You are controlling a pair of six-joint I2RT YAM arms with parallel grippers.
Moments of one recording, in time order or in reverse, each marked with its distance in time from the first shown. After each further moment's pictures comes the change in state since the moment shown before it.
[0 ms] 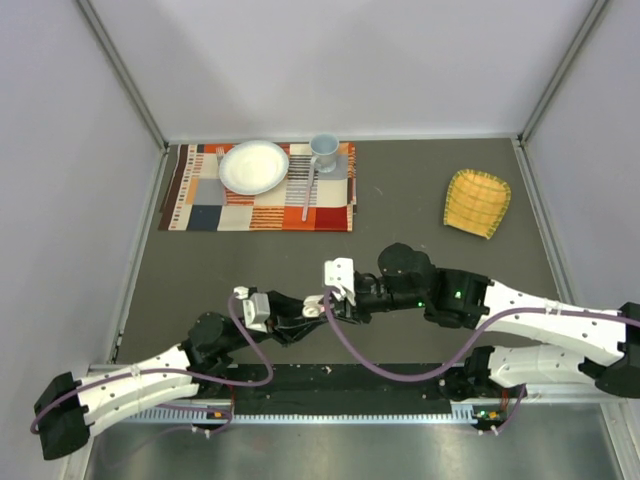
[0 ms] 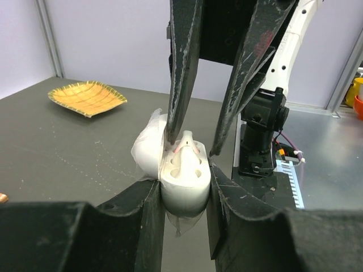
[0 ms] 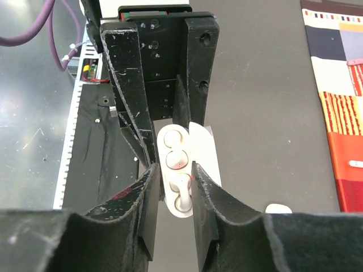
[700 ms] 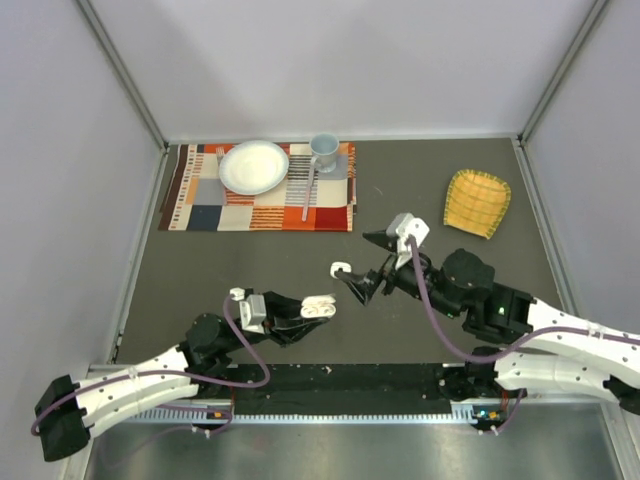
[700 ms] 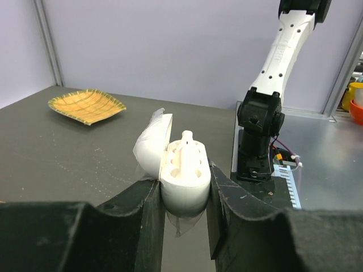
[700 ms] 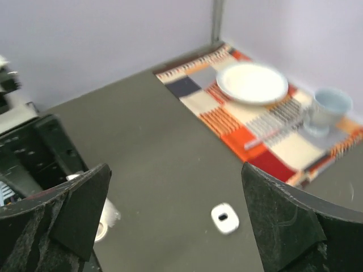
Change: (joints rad) left arm 0.000 -0.035 0.000 -0.002 0.002 0.001; right arm -0.006 -0.277 -0.149 0.300 0.505 0.204
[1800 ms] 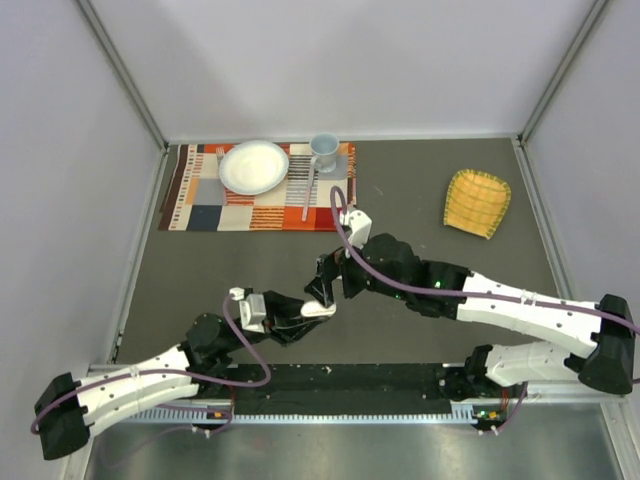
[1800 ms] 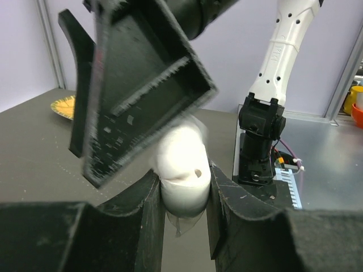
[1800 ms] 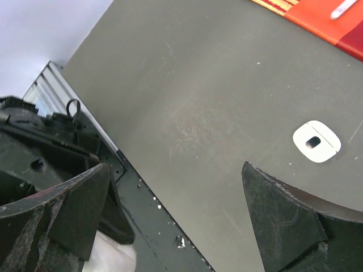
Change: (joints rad) left arm 0.000 0.020 0.000 0.037 -0.008 -0.001; right arm -0.085 0.377 0.158 -0.242 -0.103 0.552
